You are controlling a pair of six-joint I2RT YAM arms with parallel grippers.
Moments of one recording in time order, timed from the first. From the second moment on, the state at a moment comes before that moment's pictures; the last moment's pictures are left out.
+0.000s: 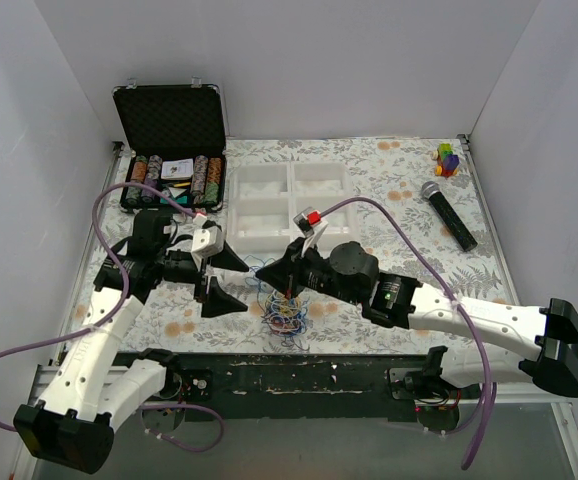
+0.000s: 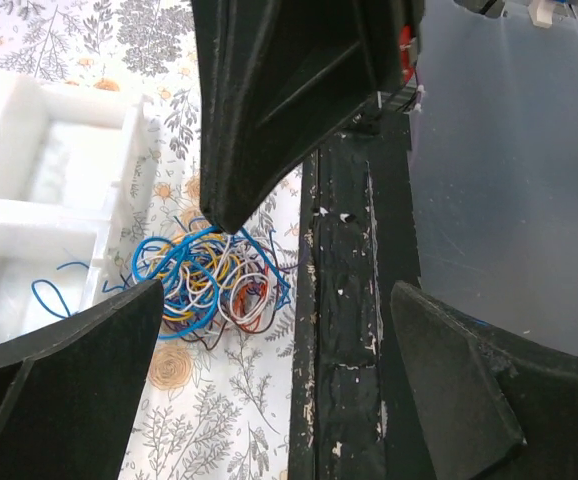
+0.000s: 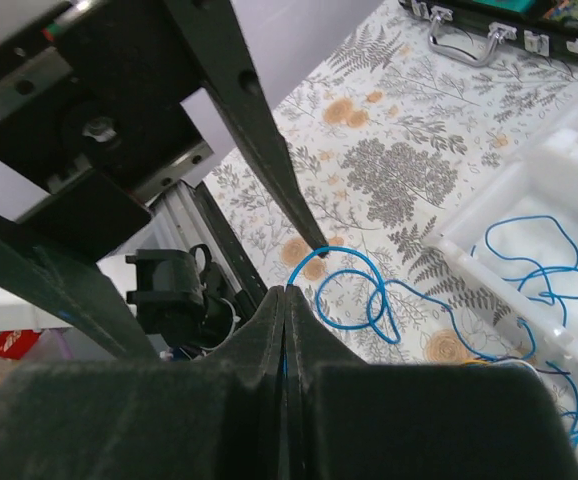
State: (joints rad) left arm -0.25 0.90 0.95 -0.87 1.22 0.60; right arm 1.19 1.17 0.85 0.18 0.04 0.57
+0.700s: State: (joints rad) left arm -0.37 0.96 0.86 -0.47 1.22 0.26; right arm 1.24 1.19 0.93 0.22 0.07 0.52
